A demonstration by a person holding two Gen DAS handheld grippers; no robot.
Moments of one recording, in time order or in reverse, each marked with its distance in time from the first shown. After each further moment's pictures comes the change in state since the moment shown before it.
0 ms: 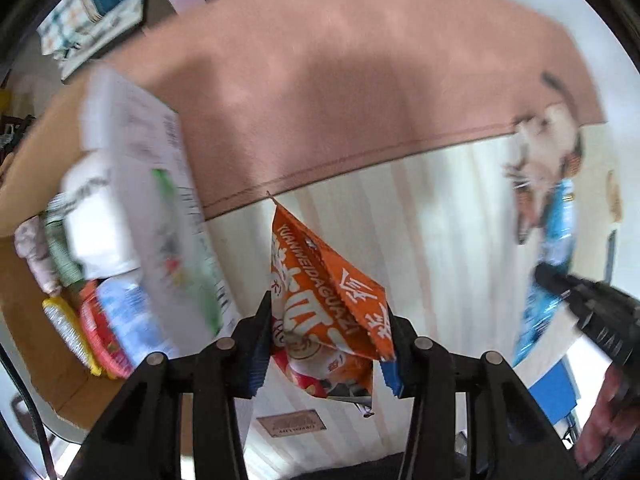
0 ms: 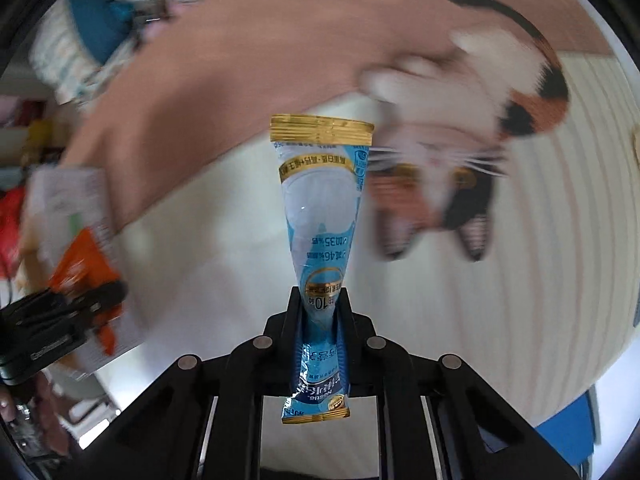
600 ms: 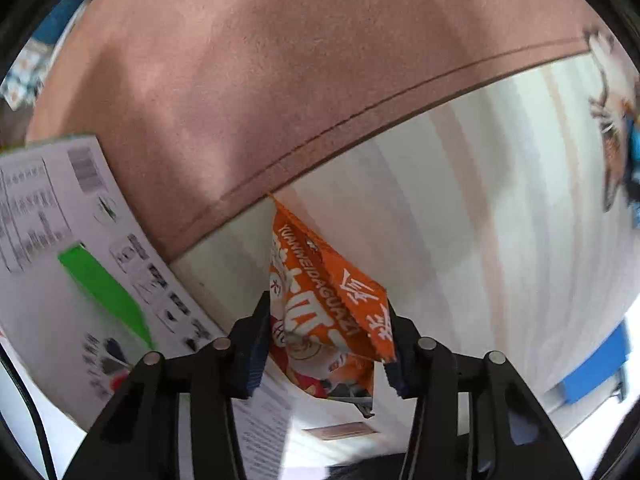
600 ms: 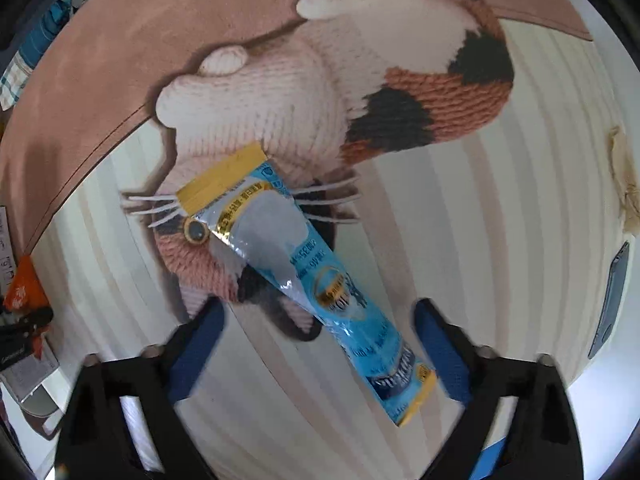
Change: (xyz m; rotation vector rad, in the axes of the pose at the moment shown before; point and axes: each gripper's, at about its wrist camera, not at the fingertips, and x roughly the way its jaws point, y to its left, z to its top) left arm 0.108 -0.052 0.084 0.171 0.296 0.182; right arm 0.047 -0.148 0.065 0.091 0.108 -0.241
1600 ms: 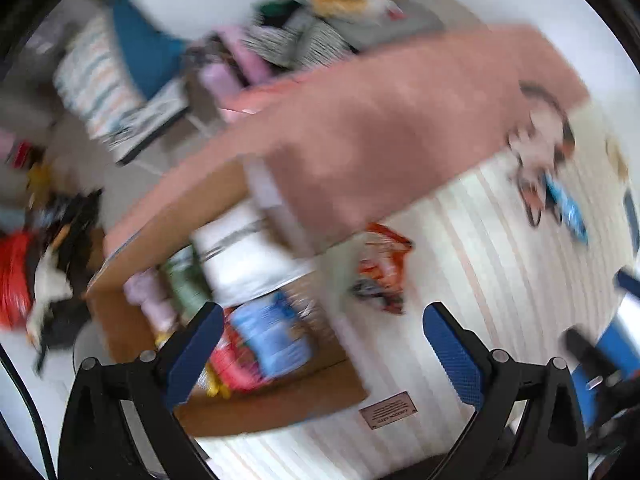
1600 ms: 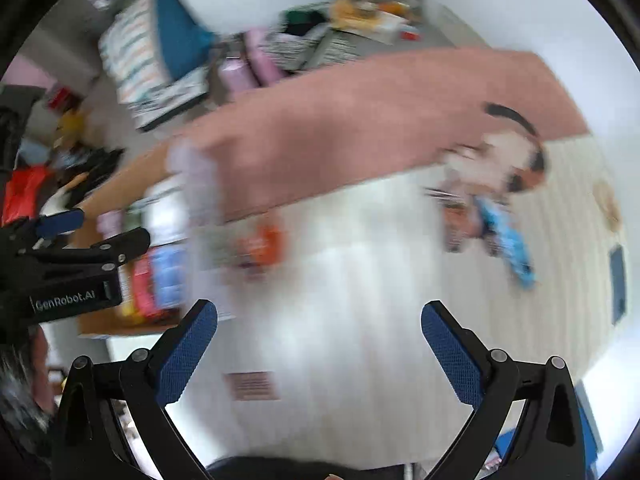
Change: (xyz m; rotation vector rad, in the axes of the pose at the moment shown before) left arm -0.162 0.043 -0.095 0.015 -0.441 0.091; right arm -0.185 0.165 -0.168 -0.097 -0.347 0.136
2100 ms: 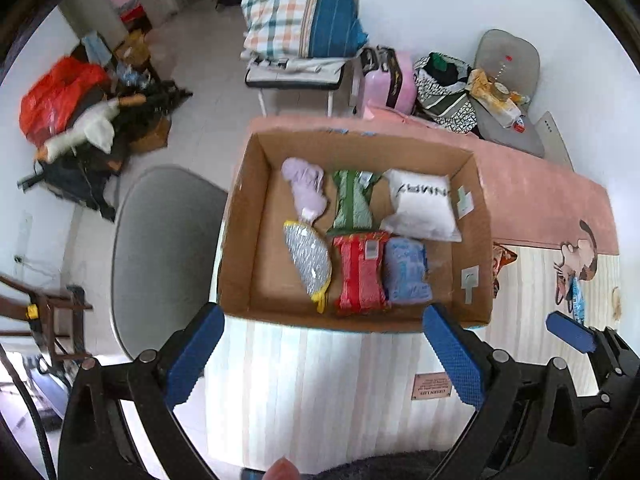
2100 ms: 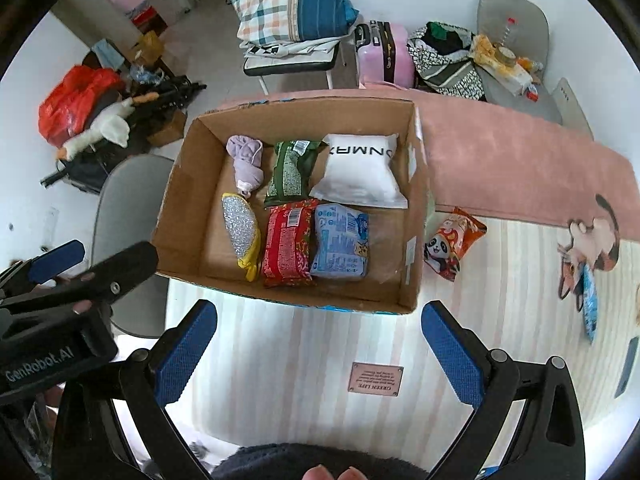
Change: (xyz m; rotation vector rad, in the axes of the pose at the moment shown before) left arm -0.078 0.181 -0.224 -0.611 -0.196 0.005; right arm -0.022 0.254 -0.076 -0.371 -0.017 0.159
